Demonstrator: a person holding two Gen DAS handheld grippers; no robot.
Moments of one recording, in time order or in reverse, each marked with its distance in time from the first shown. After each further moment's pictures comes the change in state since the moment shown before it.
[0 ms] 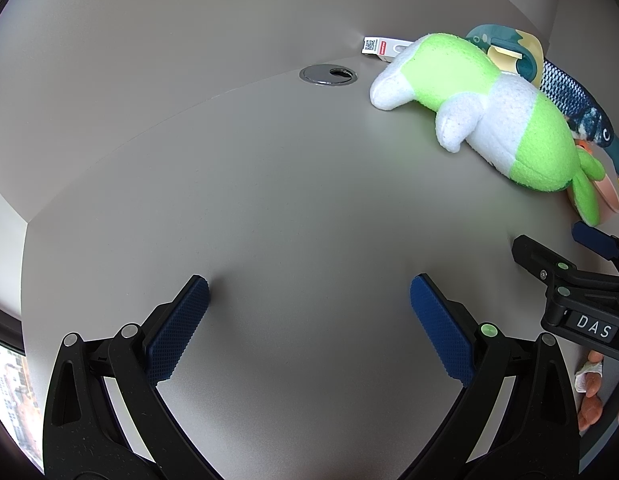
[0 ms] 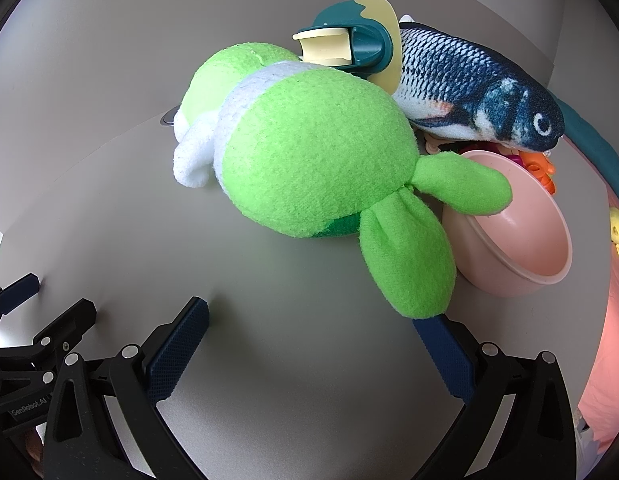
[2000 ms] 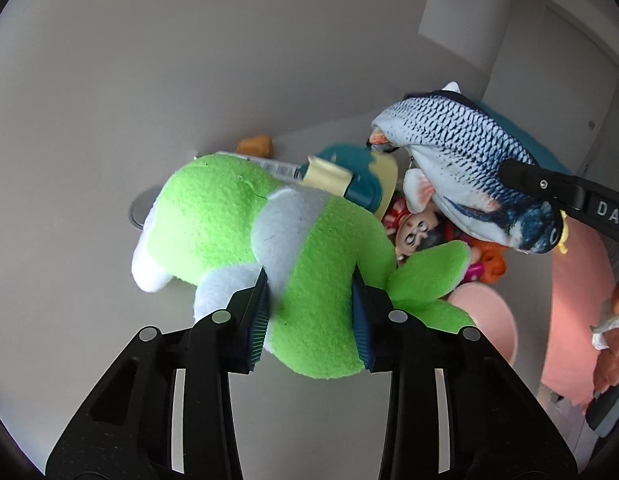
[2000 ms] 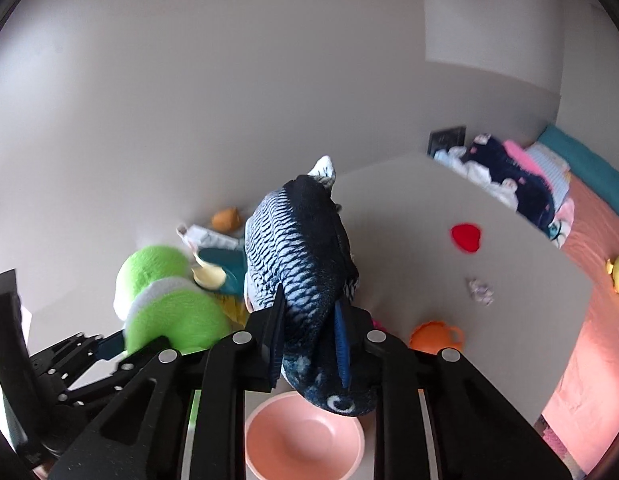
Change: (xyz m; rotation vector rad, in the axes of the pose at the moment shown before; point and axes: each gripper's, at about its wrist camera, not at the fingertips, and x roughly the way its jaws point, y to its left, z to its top) left arm -0.020 -0.129 0.107 0.022 -0.164 -0.243; right arm -0.073 -0.140 0.143 0.002 -0.201 0.096
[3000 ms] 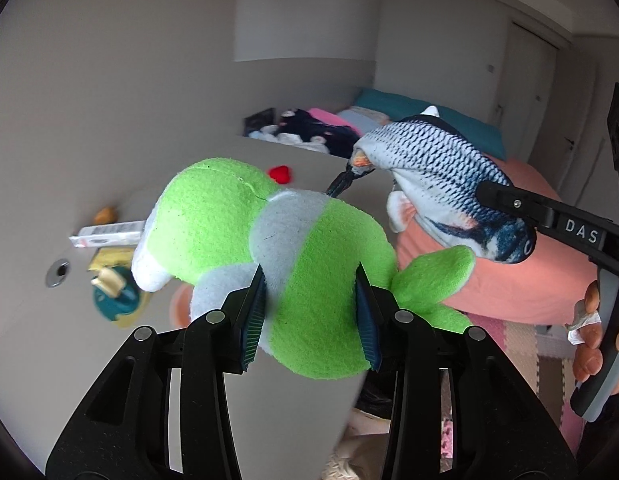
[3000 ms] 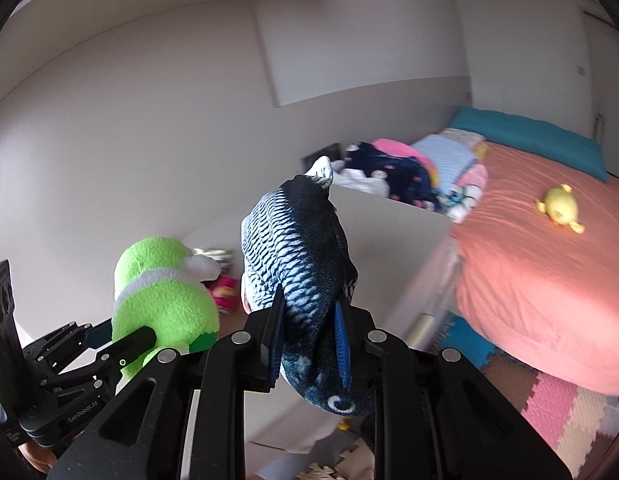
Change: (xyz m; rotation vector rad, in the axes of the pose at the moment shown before) left arm -0.103 -0.186 -0.076 0.338 -0.072 -0.233; right arm -0.178 -0.169 -0.109 0.254 -0.169 -0.139
